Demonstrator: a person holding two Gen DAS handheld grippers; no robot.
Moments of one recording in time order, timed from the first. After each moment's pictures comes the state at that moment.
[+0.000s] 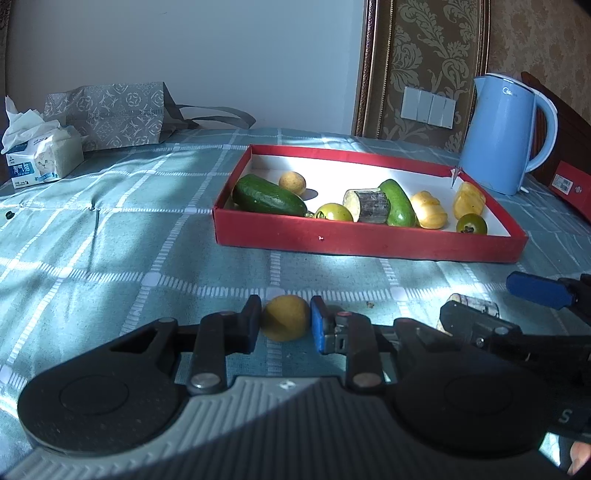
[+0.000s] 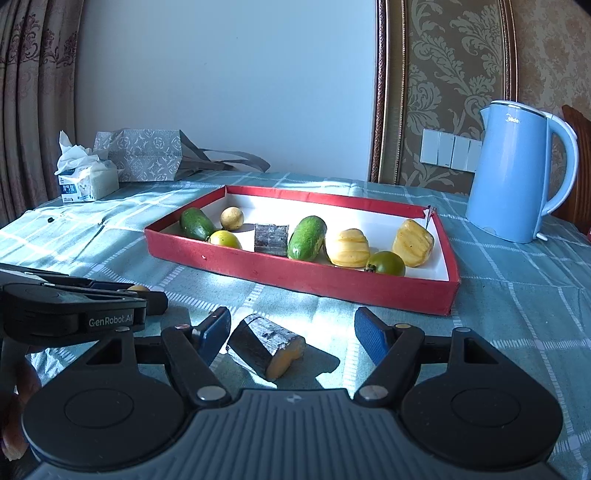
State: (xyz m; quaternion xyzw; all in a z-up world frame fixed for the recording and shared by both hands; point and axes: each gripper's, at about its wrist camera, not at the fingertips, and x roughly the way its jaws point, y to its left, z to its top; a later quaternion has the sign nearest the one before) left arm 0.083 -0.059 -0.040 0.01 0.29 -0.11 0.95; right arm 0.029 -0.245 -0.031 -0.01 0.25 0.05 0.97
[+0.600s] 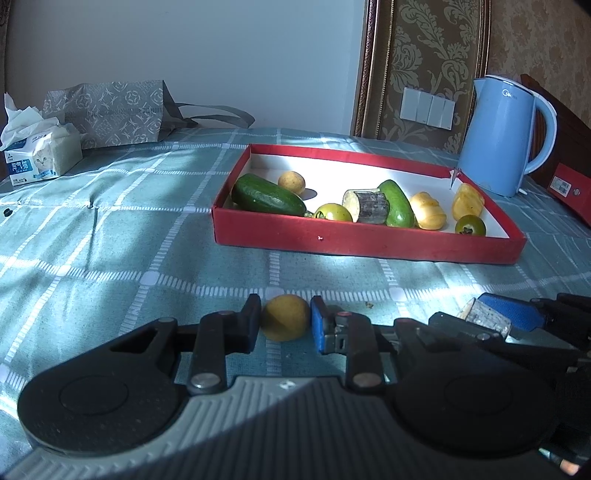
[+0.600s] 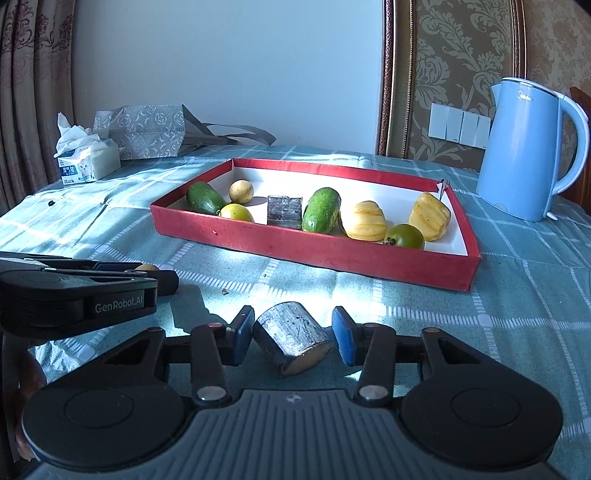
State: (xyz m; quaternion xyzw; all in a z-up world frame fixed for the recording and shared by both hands) left arm 0.083 -0.059 -0.040 0.00 0.29 -0.11 0.95; right arm 0.034 -0.236 -0.037 -0.01 0.28 0.05 0.96
